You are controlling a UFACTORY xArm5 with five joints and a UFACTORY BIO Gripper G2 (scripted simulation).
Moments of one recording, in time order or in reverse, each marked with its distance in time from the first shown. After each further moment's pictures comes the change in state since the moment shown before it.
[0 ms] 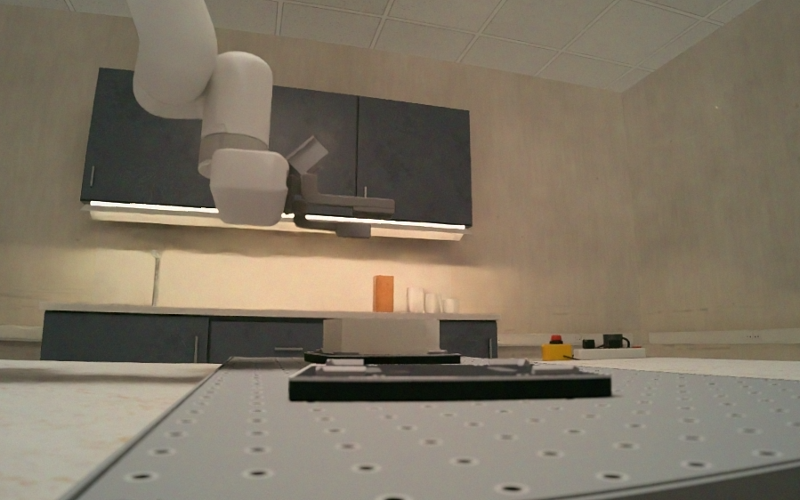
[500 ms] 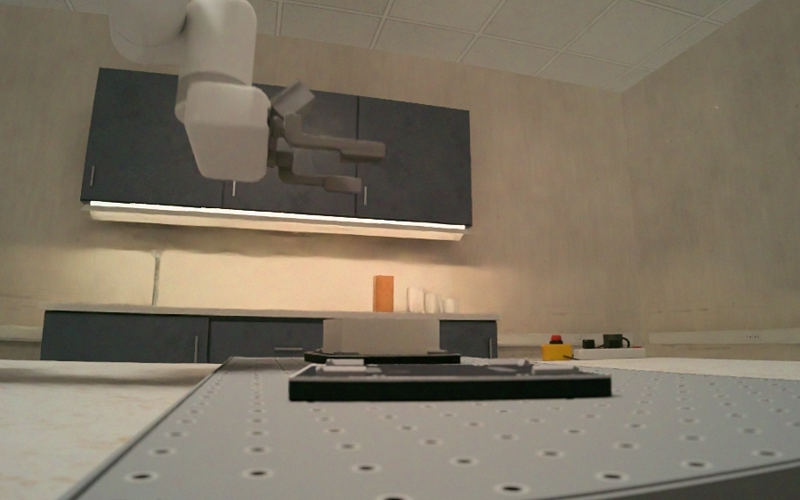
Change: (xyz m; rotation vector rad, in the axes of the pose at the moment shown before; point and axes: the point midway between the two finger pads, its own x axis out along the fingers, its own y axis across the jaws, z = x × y) arm -0.023 -0.047 0.044 0.000 0.002 0.001
